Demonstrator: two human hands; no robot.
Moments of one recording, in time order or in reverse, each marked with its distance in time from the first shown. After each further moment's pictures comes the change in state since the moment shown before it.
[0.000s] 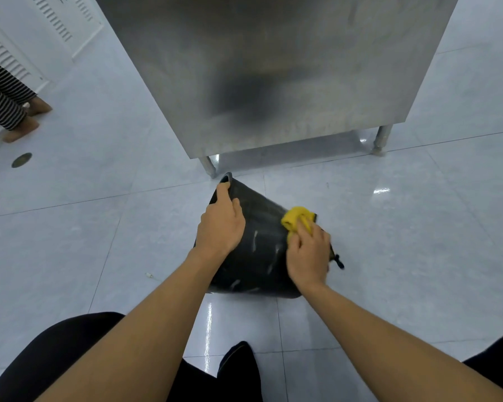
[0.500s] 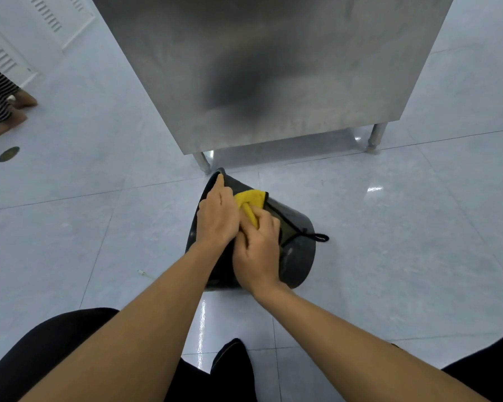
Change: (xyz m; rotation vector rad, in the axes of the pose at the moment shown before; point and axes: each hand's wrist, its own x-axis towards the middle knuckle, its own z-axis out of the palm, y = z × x) left_hand 0.003 0.014 0.003 -0.220 0.073 -0.145; right_hand -0.036 -0.081 0.013 0.276 -0.029 -0.306
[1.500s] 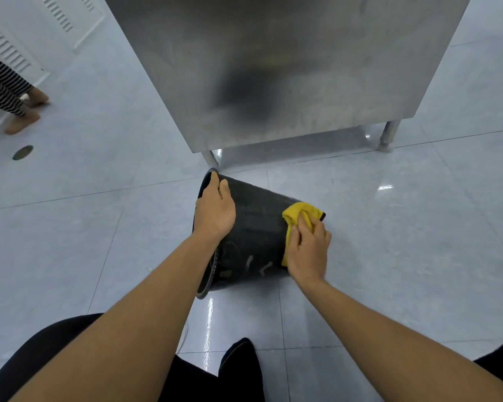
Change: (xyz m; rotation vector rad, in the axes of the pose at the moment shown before) left_hand 0.025 -0.021 -0.008 0.021 -0.014 -0.078; right_hand 0.010 0.085 -0.021 -0.246 0.015 0.312
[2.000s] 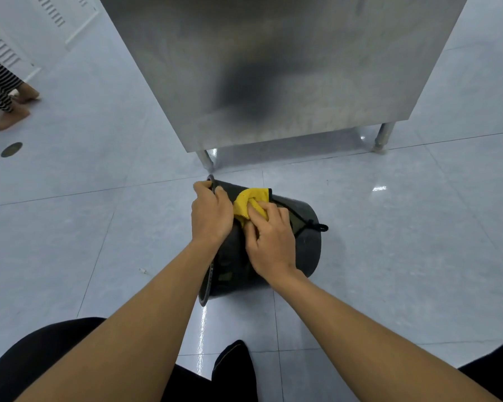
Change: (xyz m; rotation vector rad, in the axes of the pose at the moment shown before) left_hand -0.003 -0.001 0.006 -0.107 0.068 -0.005; right_hand -0.003 -0.061 0.005 -0.032 0.018 -0.463
